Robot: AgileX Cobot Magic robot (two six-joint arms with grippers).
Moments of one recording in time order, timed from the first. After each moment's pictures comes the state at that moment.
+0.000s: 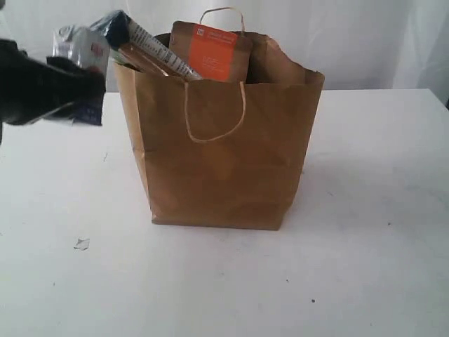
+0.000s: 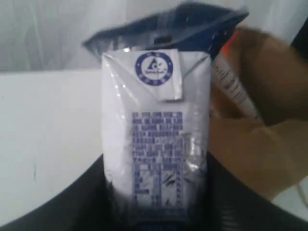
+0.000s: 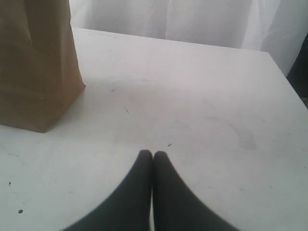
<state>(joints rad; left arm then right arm) -0.54 1.07 -0.80 0.30 0.14 -0.55 0.13 0.01 -0.01 -0.04 0.34 0.00</state>
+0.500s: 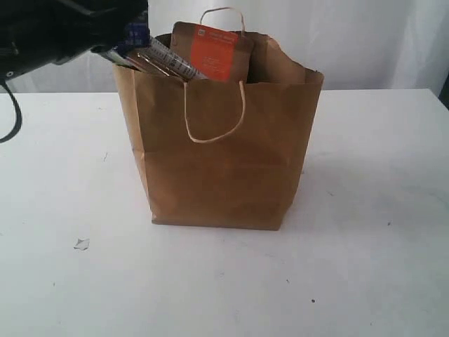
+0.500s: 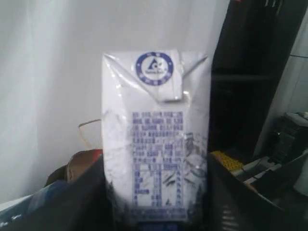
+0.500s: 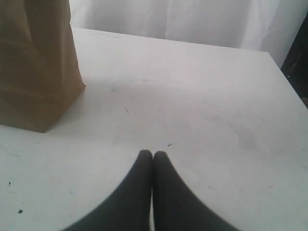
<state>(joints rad) -0.55 1.14 -0.80 0.46 -0.39 -0.63 0.13 0.01 -0.01 -0.04 0.34 0.00</state>
